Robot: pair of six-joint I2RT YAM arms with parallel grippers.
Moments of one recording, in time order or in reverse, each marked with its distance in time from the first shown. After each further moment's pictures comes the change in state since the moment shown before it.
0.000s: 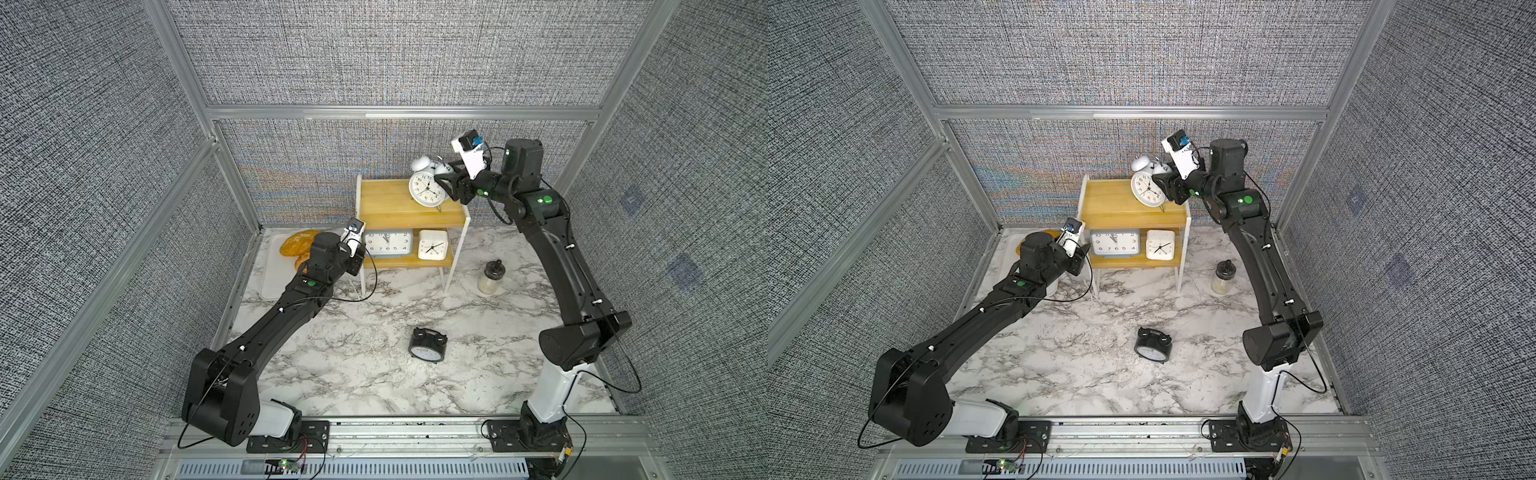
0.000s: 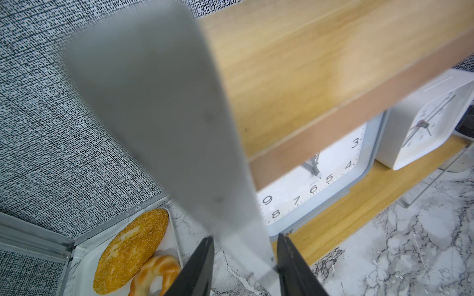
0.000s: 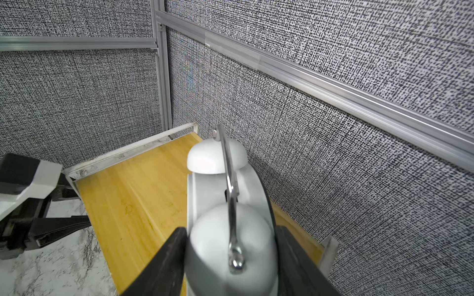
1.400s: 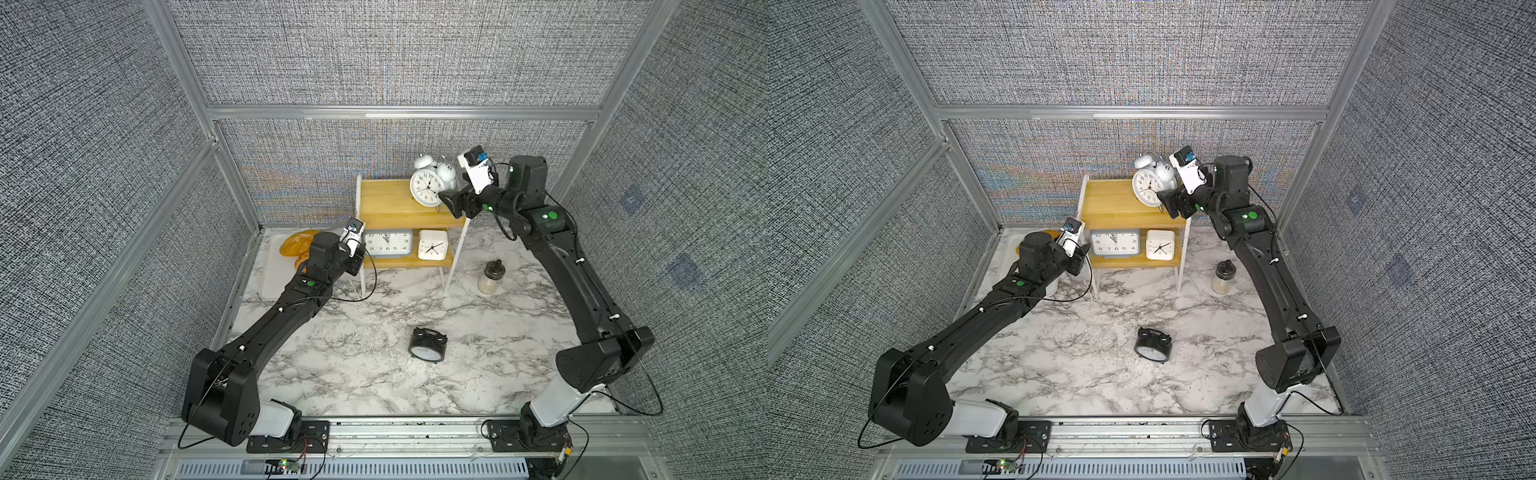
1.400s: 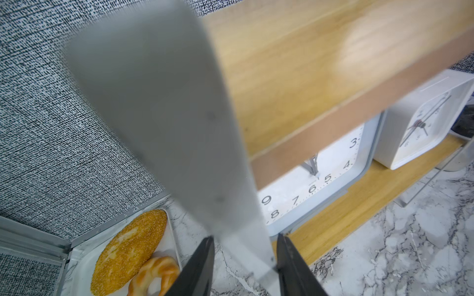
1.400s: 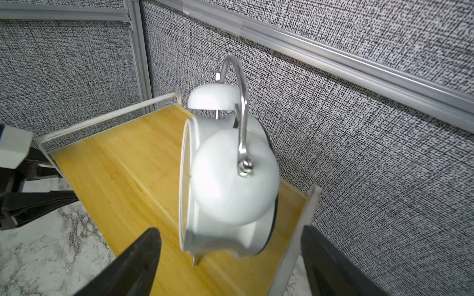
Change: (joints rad) left arm 0.006 0.000 0.000 -0.001 0.016 0.001; right arm 0.001 -0.166 -0.293 0.084 0.111 -0.001
